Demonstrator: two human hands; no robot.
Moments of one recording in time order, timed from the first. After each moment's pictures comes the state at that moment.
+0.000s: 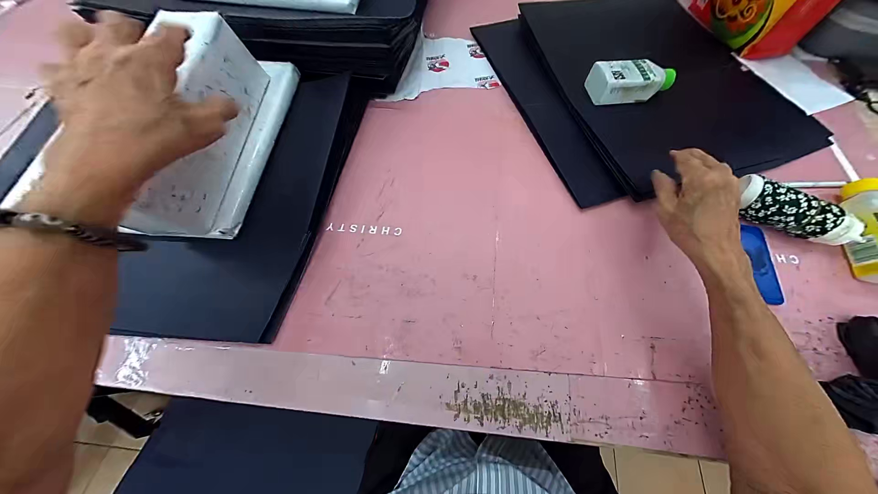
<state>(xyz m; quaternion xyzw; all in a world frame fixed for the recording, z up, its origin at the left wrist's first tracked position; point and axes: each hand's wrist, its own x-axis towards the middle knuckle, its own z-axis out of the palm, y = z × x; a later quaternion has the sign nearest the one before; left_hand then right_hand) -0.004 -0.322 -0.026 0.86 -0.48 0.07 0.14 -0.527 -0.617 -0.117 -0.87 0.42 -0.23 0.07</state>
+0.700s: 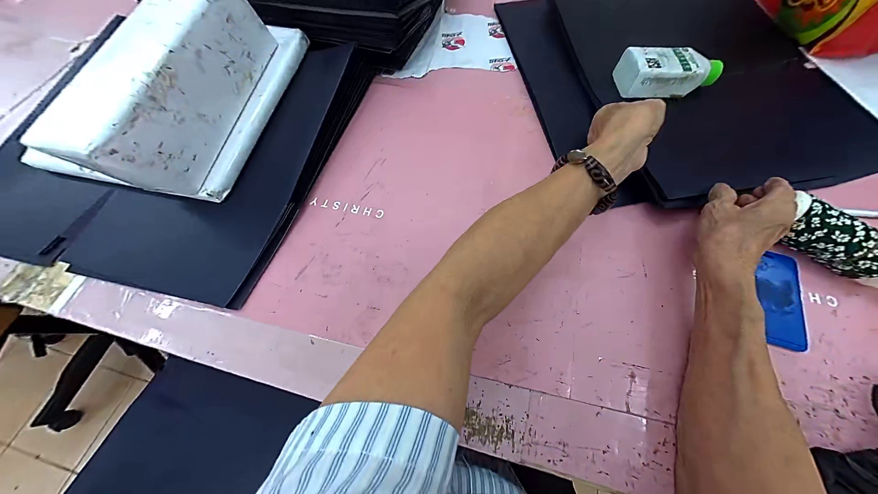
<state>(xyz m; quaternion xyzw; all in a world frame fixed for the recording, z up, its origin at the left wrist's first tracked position) -0.378 -0.628 -0.073 0.66 -0.20 -0.48 0.55 -0.535 -0.638 -0.143 -0.65 0.62 -0.38 0.22</state>
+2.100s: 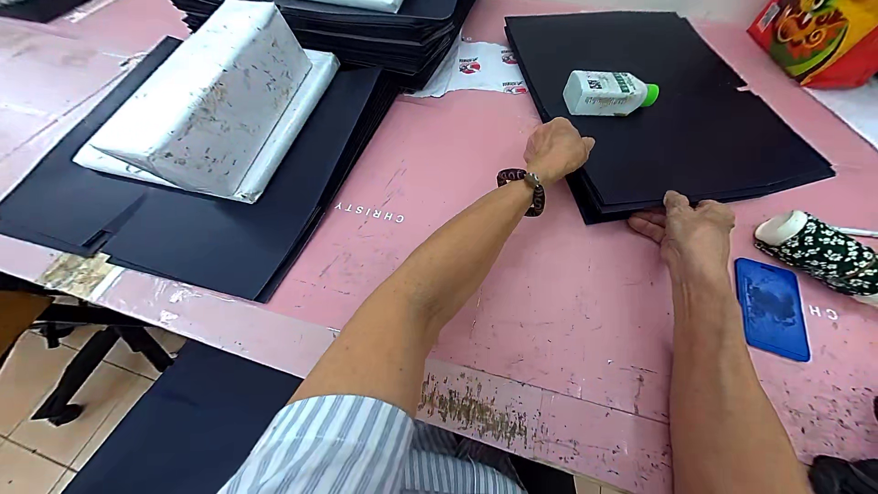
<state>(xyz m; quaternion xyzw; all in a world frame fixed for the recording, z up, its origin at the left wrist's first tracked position) -0.300 -0.589 -0.088 0.82 -0.43 -0.25 0.27 -0.498 -0.608 -0.135 -0.54 0.55 -0.37 0.51</state>
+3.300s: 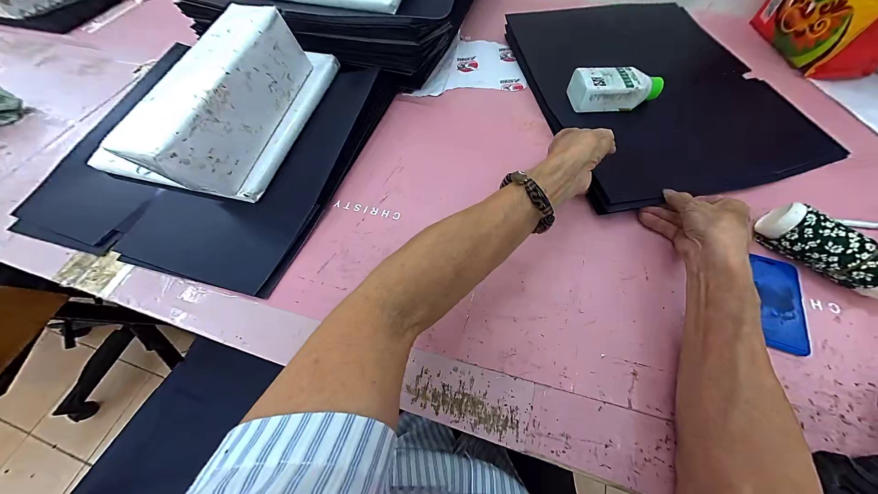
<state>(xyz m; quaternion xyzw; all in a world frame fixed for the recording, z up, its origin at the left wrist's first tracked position) -0.348 -0.572 -0.068 0.66 -0.20 -0.49 0.54 -0.502 -0.636 -0.128 -0.46 0.58 -0.38 0.56</state>
